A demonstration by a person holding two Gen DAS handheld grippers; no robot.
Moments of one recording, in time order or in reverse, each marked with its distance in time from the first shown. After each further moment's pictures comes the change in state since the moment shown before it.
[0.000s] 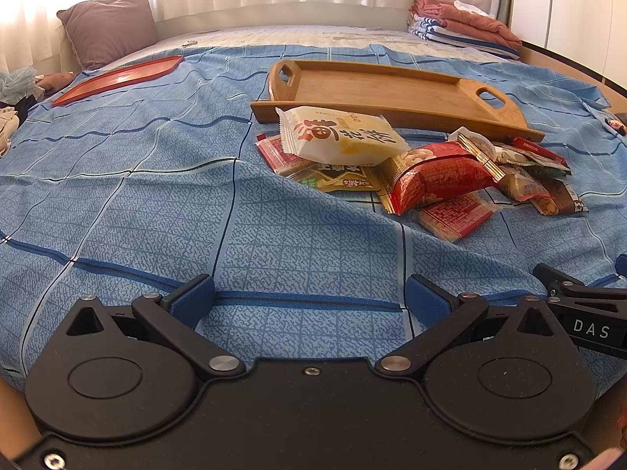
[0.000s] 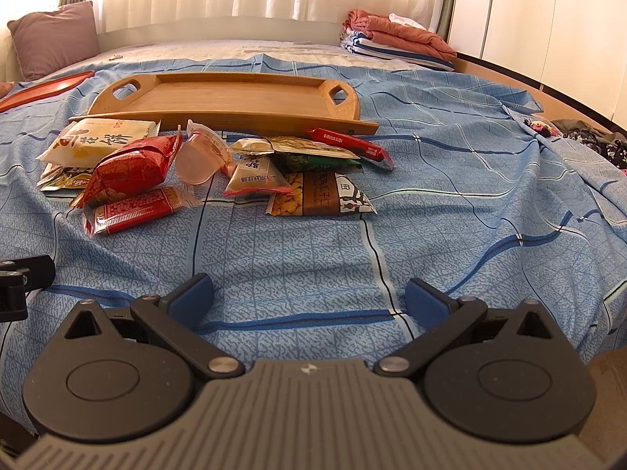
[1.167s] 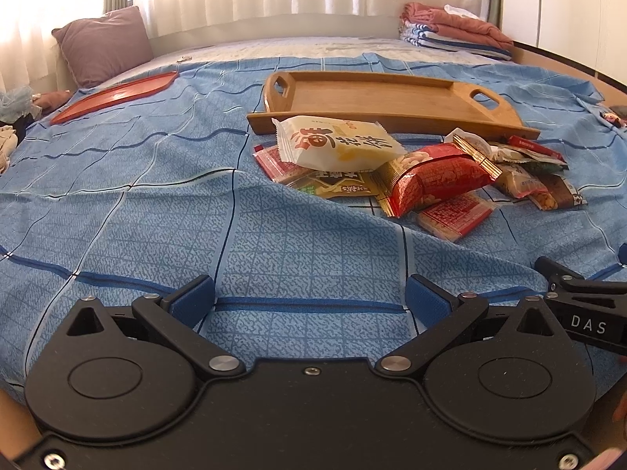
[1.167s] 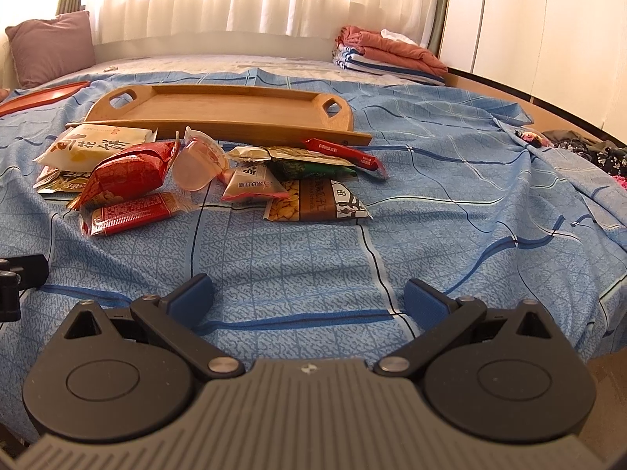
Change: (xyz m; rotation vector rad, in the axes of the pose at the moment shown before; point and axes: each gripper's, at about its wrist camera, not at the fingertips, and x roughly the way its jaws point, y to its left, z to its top) left arm -0.002 0.001 -0.003 0.038 -0.041 0.004; right arm -0.003 0.003 -0.009 0.001 -0.069 -0.033
